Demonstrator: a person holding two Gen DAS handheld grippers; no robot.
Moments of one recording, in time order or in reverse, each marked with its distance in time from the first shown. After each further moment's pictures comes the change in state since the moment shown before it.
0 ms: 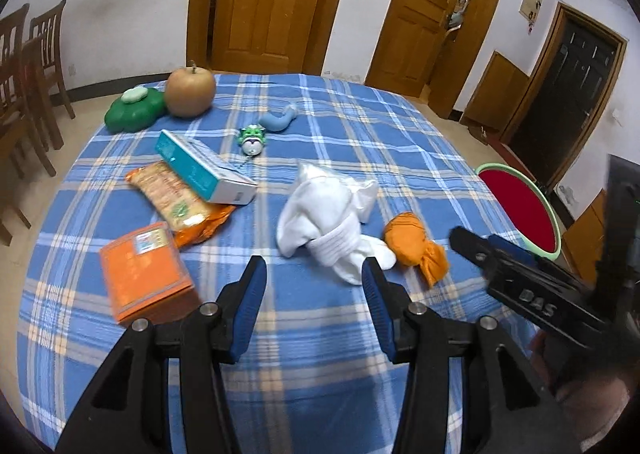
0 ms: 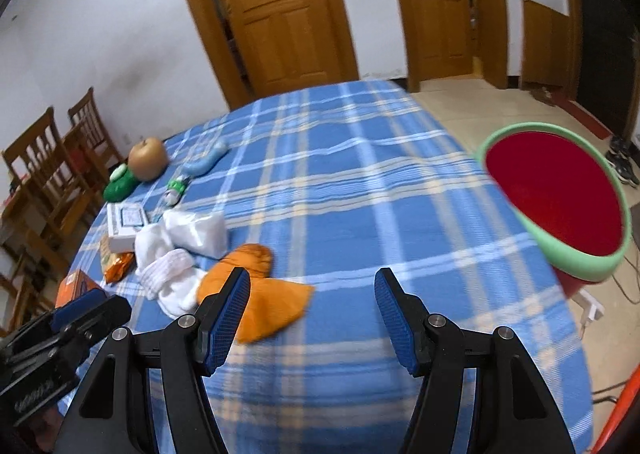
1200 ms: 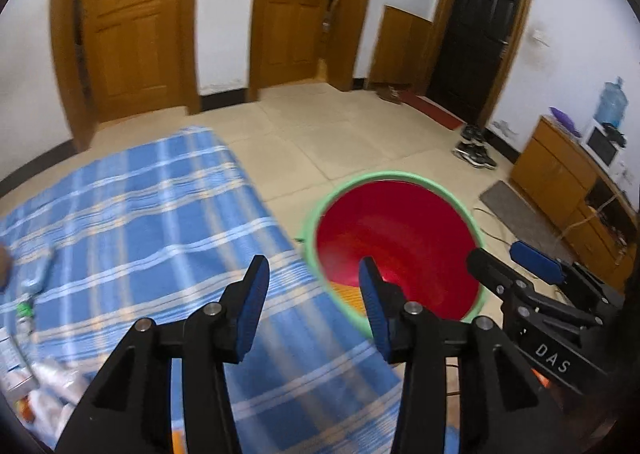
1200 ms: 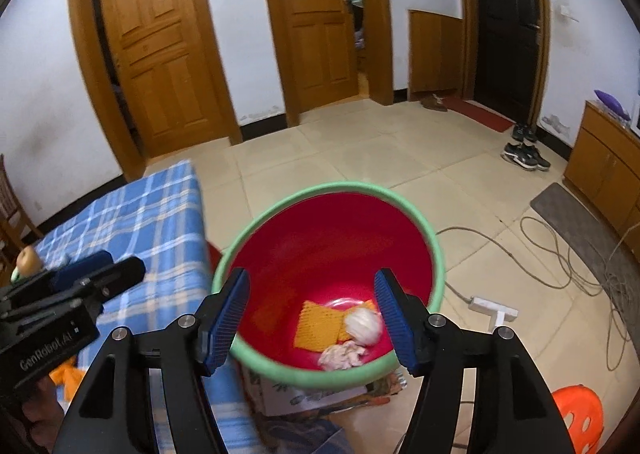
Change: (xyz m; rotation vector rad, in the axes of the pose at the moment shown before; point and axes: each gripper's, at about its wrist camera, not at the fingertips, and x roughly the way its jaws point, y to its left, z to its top) left arm 0.093 -0.244 0.085 0.322 0.041 -0.192; right arm -0.075 -0.200 0.058 0.169 -0.123 -0.332
